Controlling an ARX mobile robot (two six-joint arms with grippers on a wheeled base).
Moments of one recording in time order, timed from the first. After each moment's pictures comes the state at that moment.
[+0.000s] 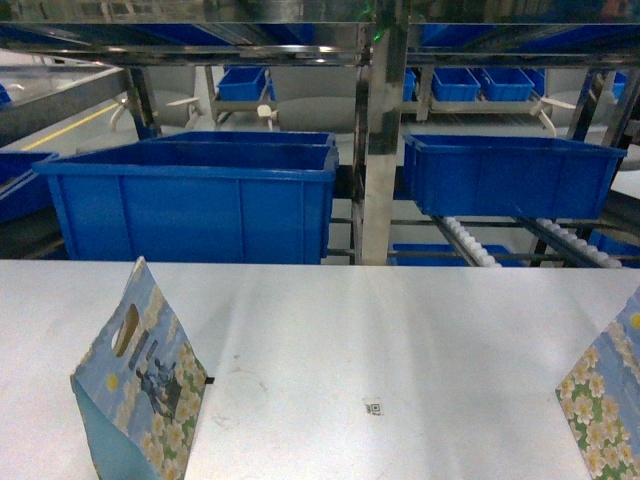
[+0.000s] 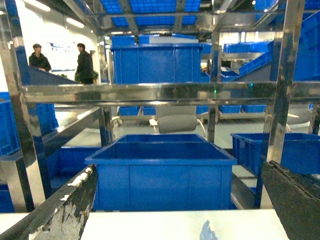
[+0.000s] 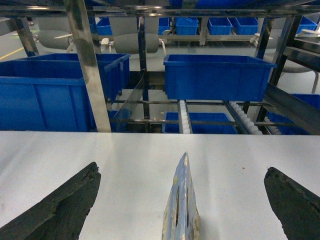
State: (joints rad) left arm -0.17 0.33 0.06 0.49 -0.17 0.05; right arm 0.14 0.88 0.13 0.62 0.11 0.07
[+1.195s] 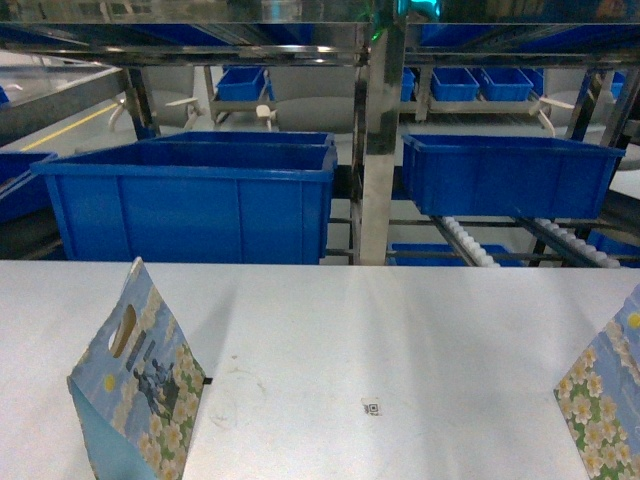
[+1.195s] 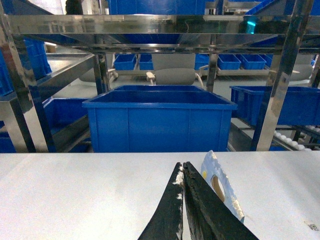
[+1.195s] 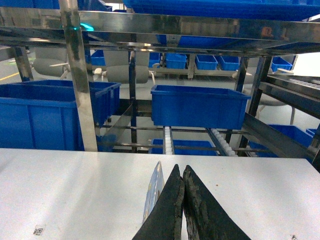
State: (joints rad) left arm 0.00 0.01 0.02 0.00 0.00 0.00; right arm 0.00 0.37 0.01 0.37 0.00 0.00
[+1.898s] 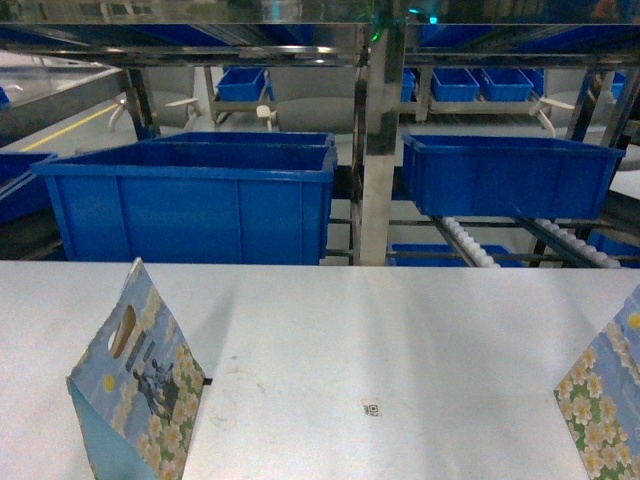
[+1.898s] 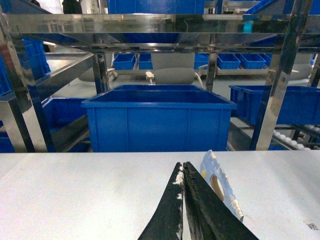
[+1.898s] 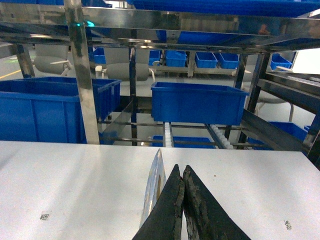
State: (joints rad) left arm 0.00 0.01 0.02 0.00 0.00 0.00; right arm 0.00 0.00 0.01 0.00 0.00 0.00
